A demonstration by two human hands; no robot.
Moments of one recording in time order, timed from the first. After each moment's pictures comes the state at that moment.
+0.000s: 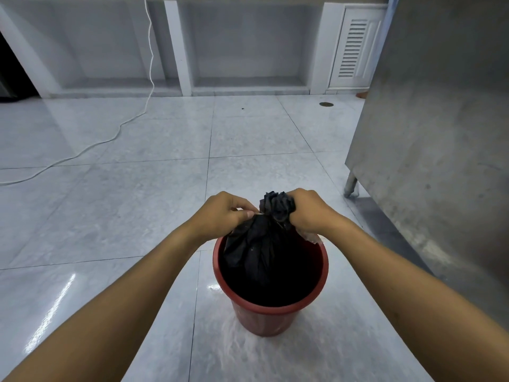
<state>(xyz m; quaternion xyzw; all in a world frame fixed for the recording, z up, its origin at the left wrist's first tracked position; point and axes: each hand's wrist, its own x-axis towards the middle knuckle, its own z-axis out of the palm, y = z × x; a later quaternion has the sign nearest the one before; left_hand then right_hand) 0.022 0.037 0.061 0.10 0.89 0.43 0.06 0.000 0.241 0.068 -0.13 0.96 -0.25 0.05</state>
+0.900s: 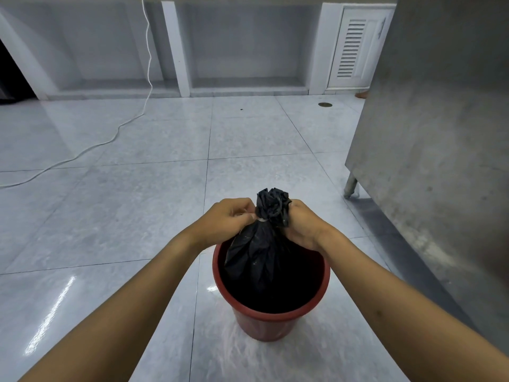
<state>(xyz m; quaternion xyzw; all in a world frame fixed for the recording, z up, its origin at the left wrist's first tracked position) 0.022 0.038 0.057 0.15 0.86 0.48 0.09 -0.007 0.222 0.036 -0.11 0.62 -0.74 0.23</state>
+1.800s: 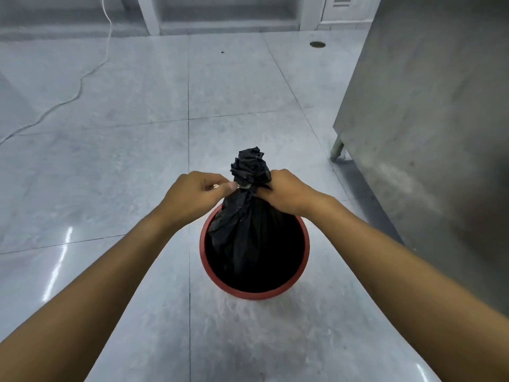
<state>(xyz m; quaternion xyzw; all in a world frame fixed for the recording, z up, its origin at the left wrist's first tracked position) 0.002 0.030 0.095 0.08 0.92 0.38 0.06 -0.030 0.240 0.080 -0.19 0.93 -0.29 0.13</state>
